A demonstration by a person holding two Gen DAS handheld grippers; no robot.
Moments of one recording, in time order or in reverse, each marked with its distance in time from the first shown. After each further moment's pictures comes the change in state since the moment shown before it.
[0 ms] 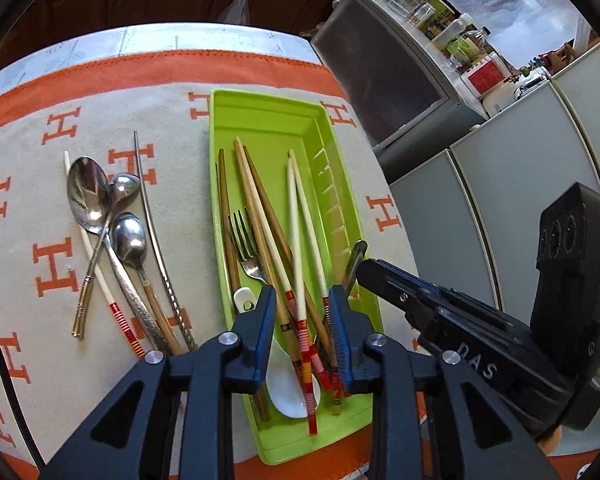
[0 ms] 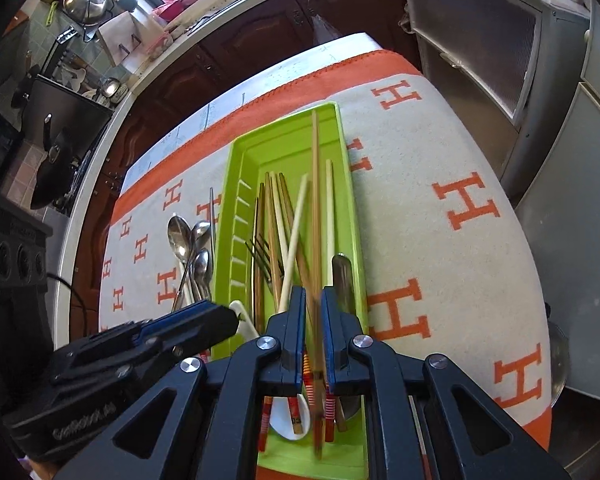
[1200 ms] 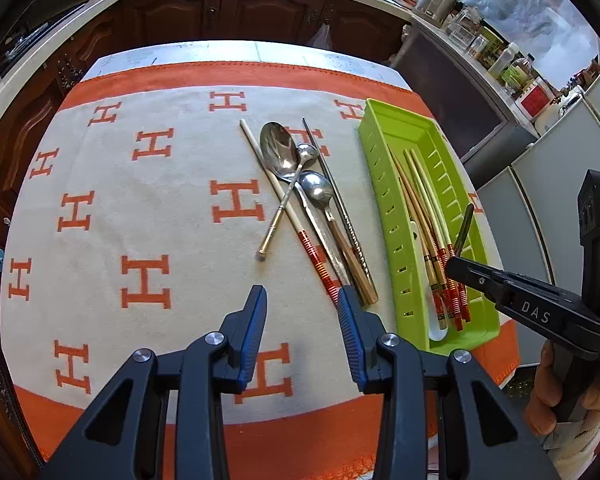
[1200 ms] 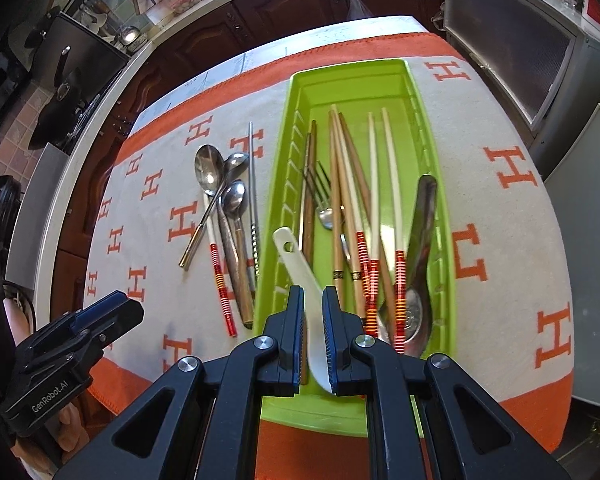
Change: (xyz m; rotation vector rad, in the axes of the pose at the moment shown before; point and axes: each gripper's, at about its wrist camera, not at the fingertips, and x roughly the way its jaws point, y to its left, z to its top) left arm -0.076 0.092 -0.076 -0.061 -0.123 0.226; right arm 0.019 0.070 -0.058 -0.174 0.093 -0.057
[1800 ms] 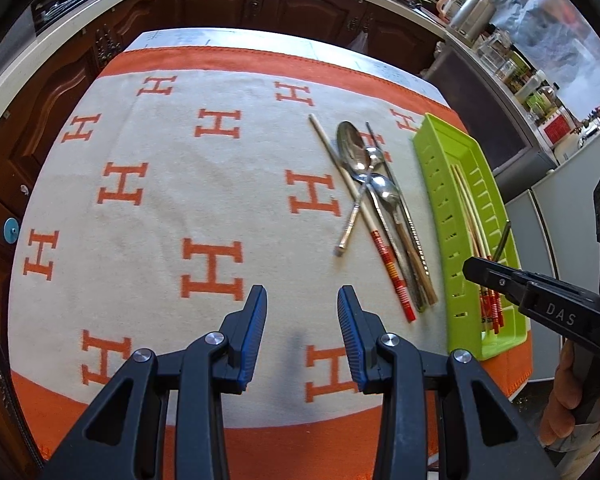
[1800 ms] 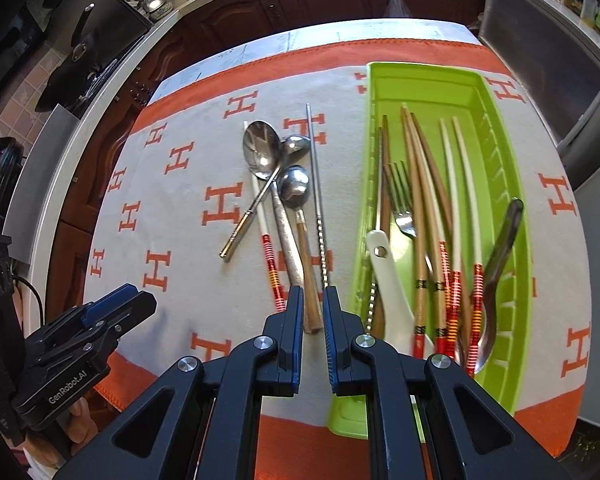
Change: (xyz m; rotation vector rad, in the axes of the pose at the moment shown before) left arm -0.002 0.063 -0.011 -0.104 -0.015 0.022; right arm 0.020 0.073 0.012 -0.107 0.053 -0.006
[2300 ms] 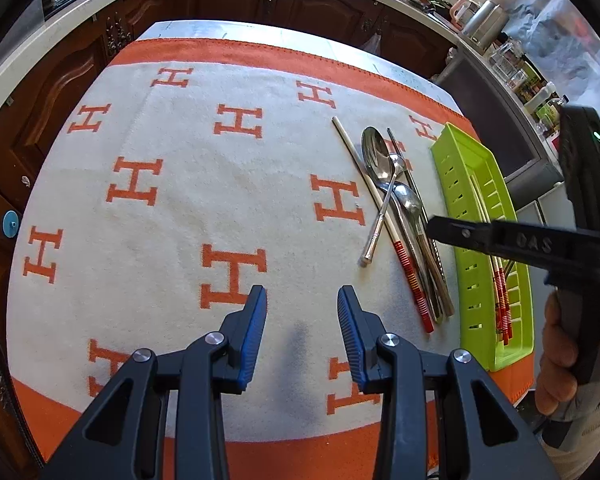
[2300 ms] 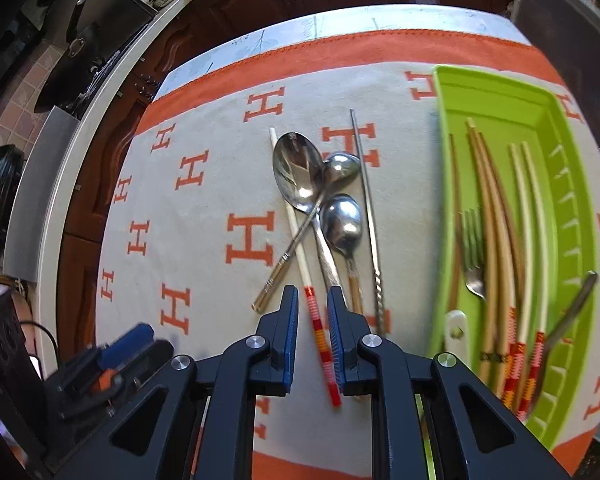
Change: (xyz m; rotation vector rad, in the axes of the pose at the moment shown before) left arm 0.011 0.018 0.008 -0.033 0.008 -0.006; right arm 0.059 0.033 0.066 0.035 0.084 0.089
